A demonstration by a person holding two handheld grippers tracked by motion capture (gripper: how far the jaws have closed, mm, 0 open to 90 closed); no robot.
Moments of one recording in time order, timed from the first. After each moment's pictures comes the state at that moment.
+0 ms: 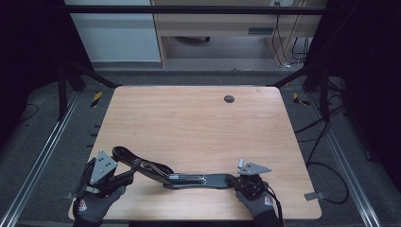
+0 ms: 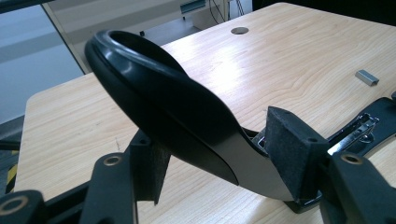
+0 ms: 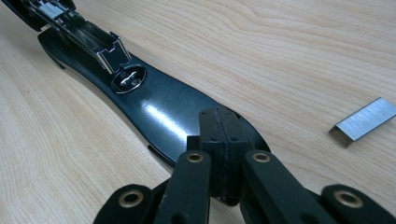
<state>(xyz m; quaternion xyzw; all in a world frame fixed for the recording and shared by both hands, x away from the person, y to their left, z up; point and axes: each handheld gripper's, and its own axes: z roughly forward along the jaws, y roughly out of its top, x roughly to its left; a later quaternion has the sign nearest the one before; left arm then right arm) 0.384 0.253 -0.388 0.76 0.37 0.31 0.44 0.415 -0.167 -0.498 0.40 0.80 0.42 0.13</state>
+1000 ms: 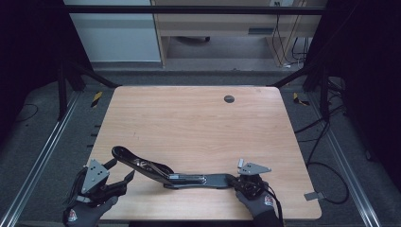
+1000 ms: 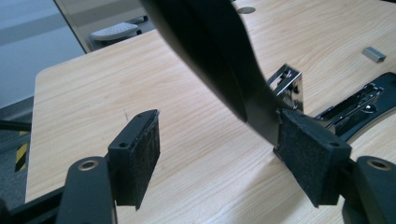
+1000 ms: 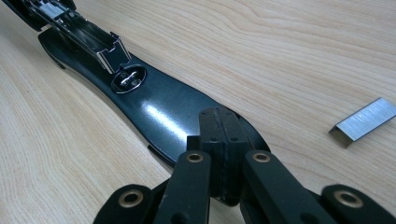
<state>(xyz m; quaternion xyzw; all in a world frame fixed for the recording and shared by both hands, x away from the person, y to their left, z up) 0.366 0.272 -0.400 0.76 0.39 0.31 0.42 0.415 -0.167 -0.498 0.40 0.80 0.42 0.13</state>
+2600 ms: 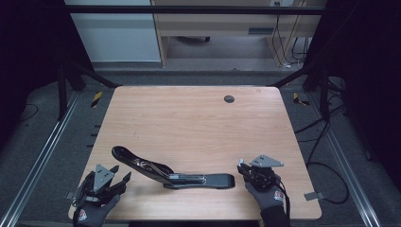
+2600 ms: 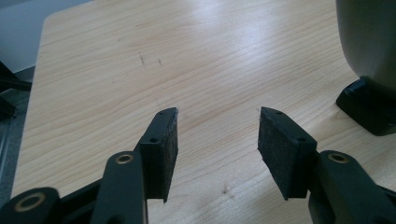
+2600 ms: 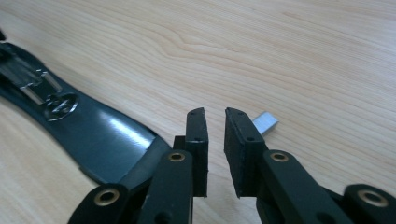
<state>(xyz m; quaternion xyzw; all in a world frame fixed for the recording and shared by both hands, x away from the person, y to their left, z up) 0.386 0.286 -0.465 0.76 0.43 0.31 0.37 0.428 -0.195 -0.478 0.45 0.77 0.40 0.20</state>
